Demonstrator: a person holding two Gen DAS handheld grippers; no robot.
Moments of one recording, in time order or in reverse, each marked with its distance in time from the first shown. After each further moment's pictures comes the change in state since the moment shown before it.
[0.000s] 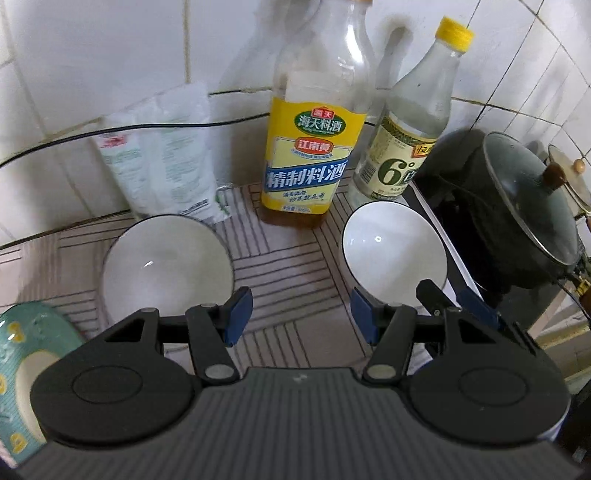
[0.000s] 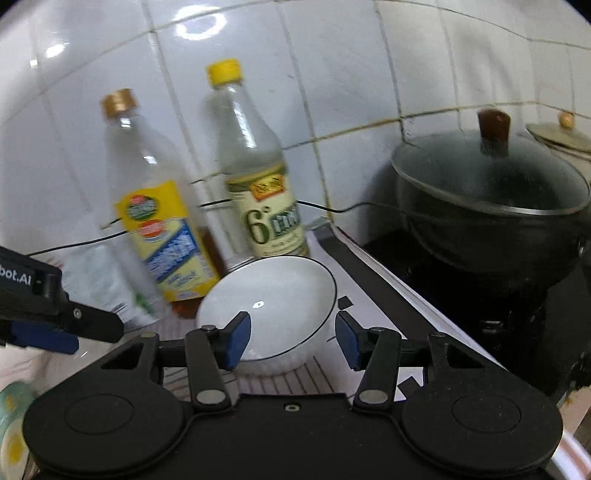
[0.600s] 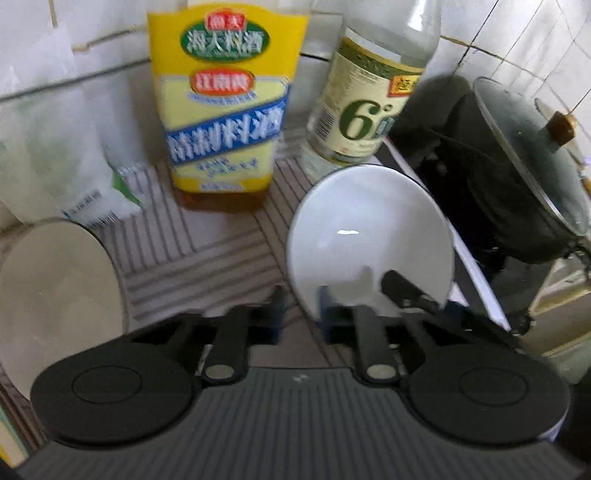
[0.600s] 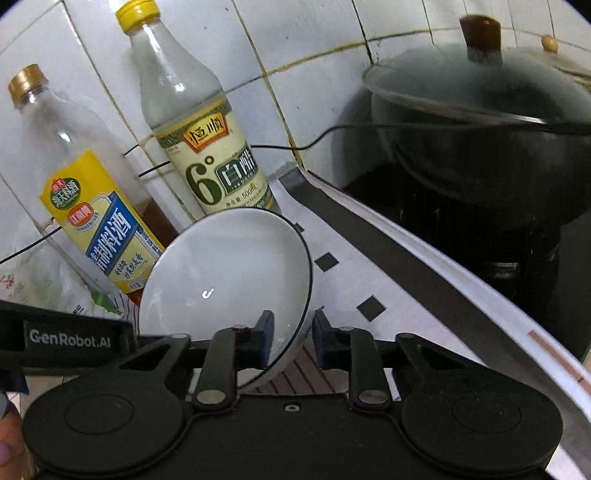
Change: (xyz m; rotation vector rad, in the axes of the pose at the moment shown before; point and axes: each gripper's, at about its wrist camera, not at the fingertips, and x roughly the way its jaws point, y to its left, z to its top) left arm 0.083 -0.030 0.006 0.081 0.118 -0.100; right arm 0.050 -0.015 -0.004 0.155 0.165 -0.039
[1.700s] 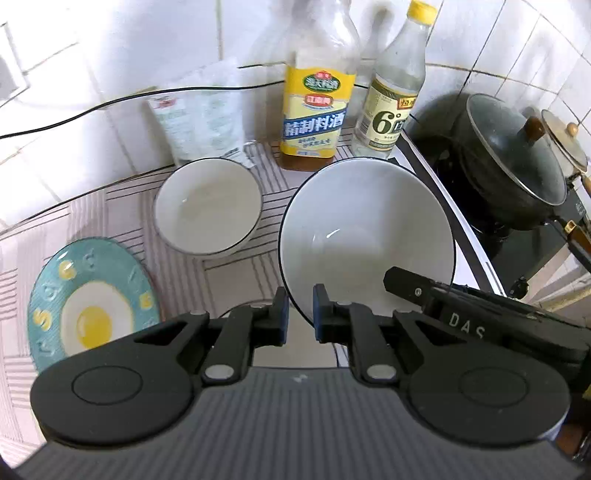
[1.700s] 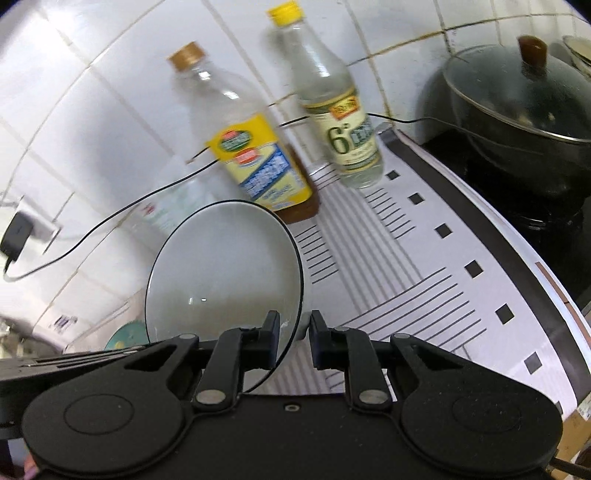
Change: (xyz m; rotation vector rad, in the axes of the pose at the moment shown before) left arm -0.168 0.007 -0.076 -0.059 -0.031 0.158; right arm -0.118 0.050 0.002 -0.076 0.248 0.221
